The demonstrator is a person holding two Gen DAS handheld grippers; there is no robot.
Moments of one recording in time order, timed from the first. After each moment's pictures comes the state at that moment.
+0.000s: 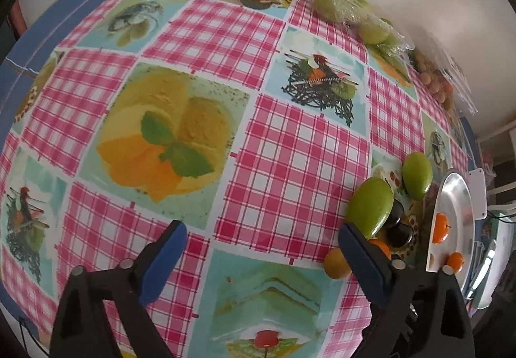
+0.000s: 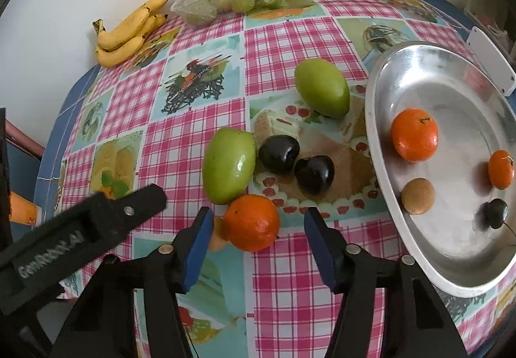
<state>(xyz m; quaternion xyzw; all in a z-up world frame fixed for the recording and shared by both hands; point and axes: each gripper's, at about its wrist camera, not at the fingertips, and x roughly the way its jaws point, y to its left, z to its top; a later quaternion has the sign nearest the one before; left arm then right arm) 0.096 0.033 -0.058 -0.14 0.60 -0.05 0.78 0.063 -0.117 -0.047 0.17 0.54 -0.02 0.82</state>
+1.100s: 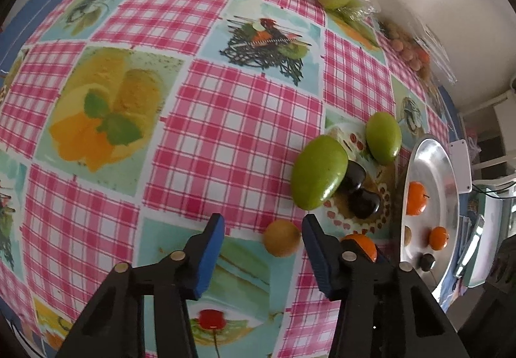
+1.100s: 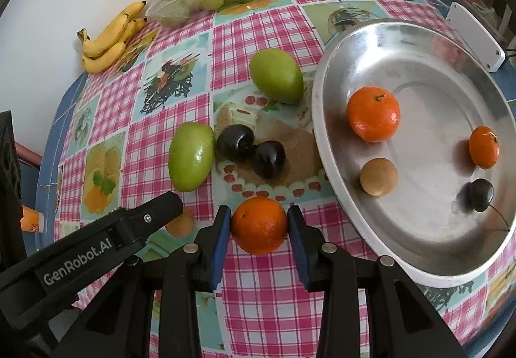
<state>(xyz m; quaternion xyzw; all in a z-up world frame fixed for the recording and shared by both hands) 0.086 -0.010 -0.061 -0.14 0.63 -0.10 0.76 0.044 -0.150 -0.042 0.19 0.57 -0.04 0.80</state>
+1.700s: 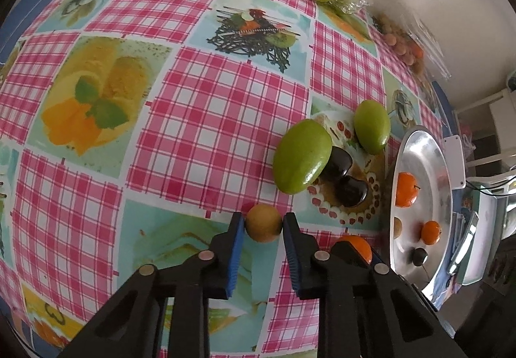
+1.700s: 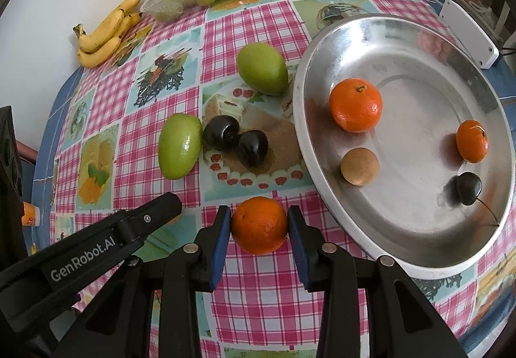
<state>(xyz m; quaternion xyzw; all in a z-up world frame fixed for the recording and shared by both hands) 0.079 -0.020 -0.060 -0.15 0.64 -0.11 0.75 0.036 -0.156 -0.035 0.18 0.58 -0.05 0.80</state>
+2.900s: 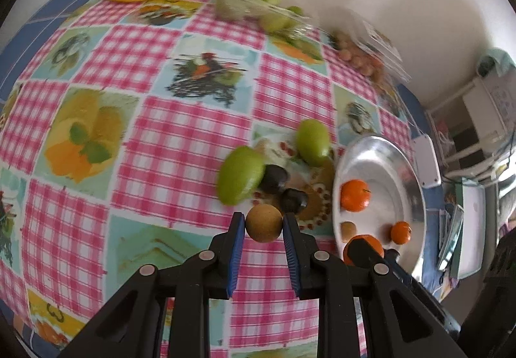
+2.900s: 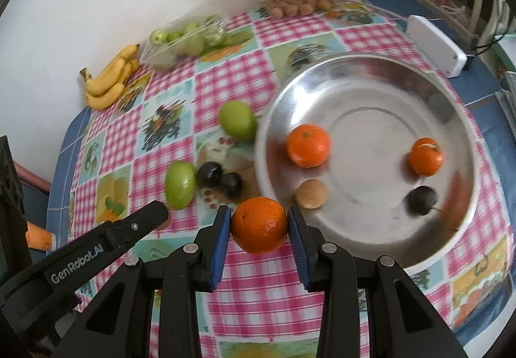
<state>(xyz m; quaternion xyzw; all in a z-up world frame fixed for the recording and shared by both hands) 0.067 -0.050 -0.008 -0.13 0.58 -0.15 0.79 0.012 -0.203 0.005 0.22 0.51 -0.08 0.83</state>
